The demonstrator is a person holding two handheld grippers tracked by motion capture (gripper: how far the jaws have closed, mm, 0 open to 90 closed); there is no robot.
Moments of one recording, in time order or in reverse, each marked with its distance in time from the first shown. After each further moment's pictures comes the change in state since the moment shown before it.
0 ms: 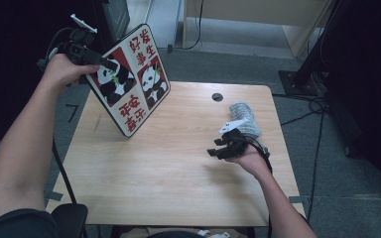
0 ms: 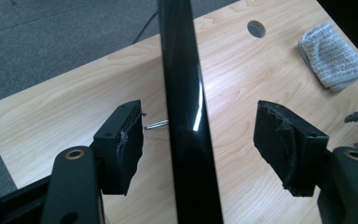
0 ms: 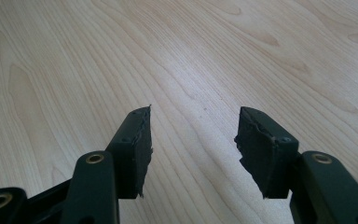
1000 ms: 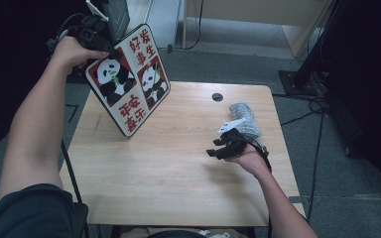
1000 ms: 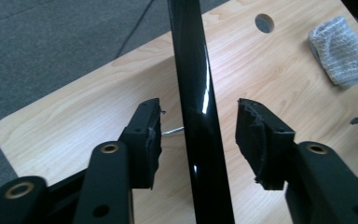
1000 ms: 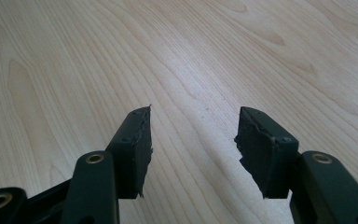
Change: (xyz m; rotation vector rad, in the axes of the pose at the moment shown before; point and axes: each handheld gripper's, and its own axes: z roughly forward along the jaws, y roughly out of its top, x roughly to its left) left arm 0.008 0.049 0.015 0.108 0.004 0.031; right arm -0.001 0.002 0.004 0.015 0.015 -0.016
